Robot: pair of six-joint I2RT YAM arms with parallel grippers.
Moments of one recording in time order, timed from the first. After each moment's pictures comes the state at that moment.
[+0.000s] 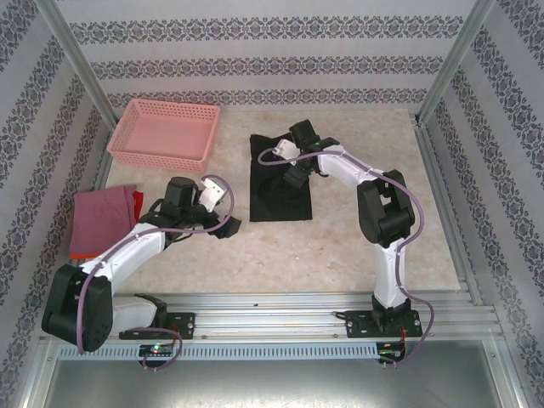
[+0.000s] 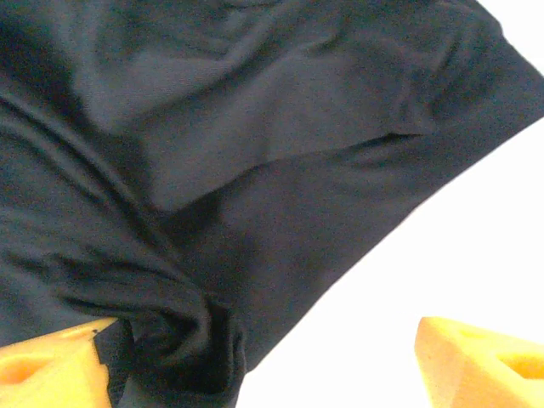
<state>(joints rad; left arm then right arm) -0.30 1.24 0.67 -0.16 0.46 0.18 0.41 2.11 1.67 -0.61 0.08 -0.61</state>
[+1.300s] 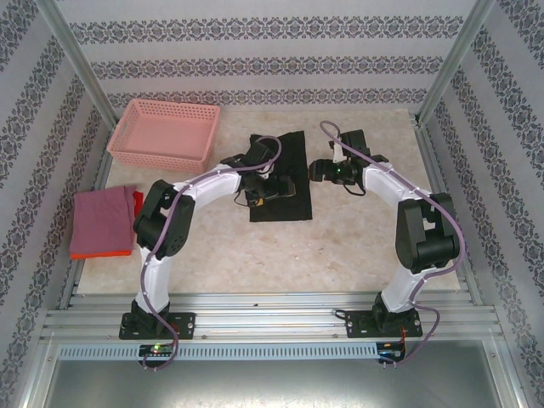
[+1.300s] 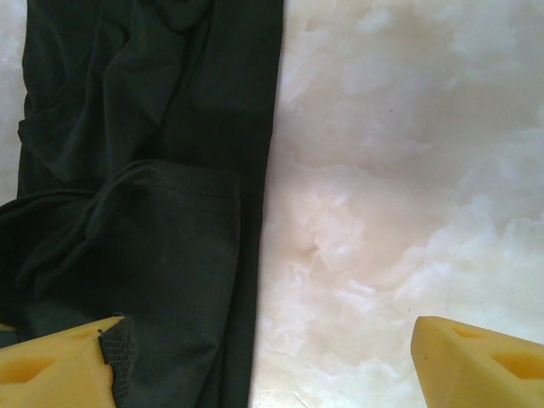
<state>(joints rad) -0.54 2.08 1.56 -0.55 0.32 -0.75 0.19 1.75 1.22 -0.41 -0.24 0.26</state>
